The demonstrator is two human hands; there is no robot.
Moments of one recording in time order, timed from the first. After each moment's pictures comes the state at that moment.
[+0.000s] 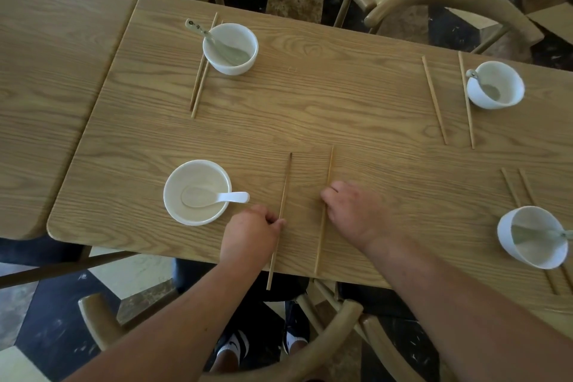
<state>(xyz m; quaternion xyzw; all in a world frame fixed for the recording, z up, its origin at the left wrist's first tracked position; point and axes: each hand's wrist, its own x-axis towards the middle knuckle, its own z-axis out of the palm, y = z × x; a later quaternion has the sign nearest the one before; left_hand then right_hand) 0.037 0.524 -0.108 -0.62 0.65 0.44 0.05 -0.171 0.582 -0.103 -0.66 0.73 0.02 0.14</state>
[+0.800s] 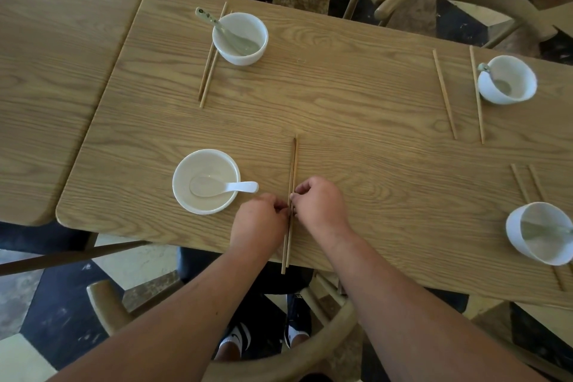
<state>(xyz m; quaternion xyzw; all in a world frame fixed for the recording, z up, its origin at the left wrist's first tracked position) 0.037 0.522 -0.109 -0.61 0.66 0.44 0.03 -0.088 0.549 -0.126 -0.27 0.86 -0.21 0.37</state>
